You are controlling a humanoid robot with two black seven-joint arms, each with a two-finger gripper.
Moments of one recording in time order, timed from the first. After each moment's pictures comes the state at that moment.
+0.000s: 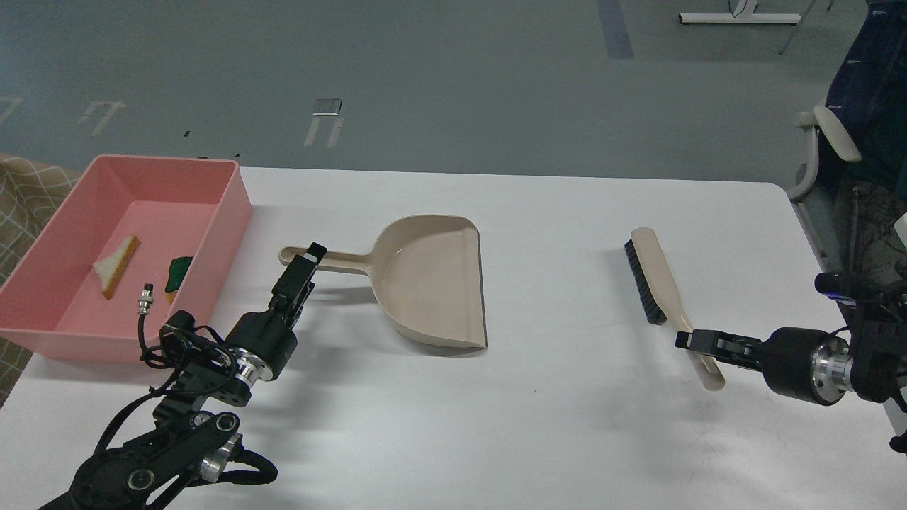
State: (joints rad) left arm -0.13 0.40 -0.80 -1.26 1.09 0.34 -0.35; right arm 0.33 -0.86 0.78 1.53 -1.36 0.49 -0.08
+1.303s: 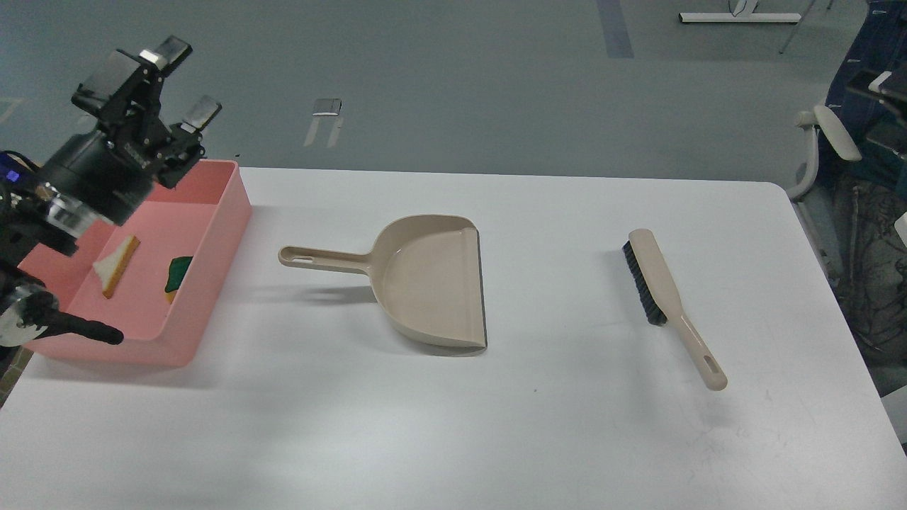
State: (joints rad) left arm -0.26 0.66 -1.38 -1.43 0.81 -0.28 -0.29; right arm 0.58 -0.84 1.28 1.22 -1.05 0.49 -0.07
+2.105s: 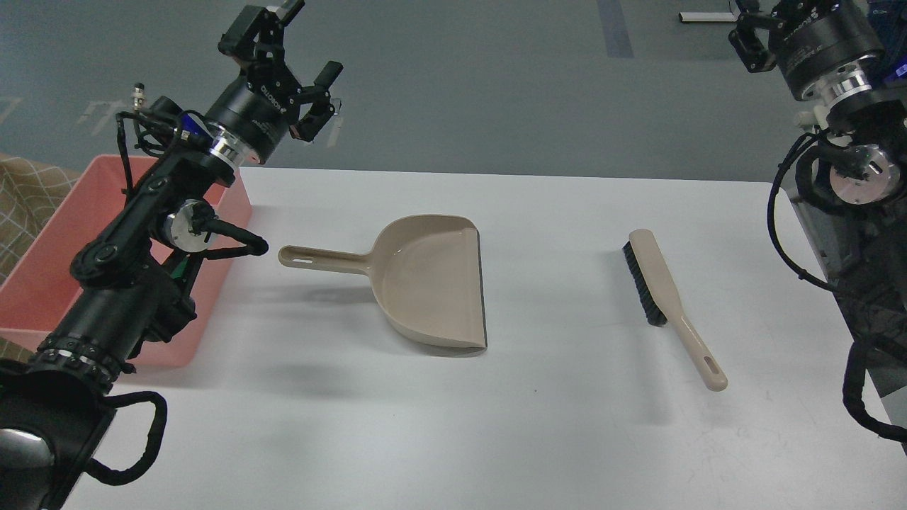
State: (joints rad) left arm -0.71 0.19 -1.26 -0.76 0.73 -0.49 -0.28; right arm 0.95 -0.21 1.30 0.58 -0.79 0.43 0.31
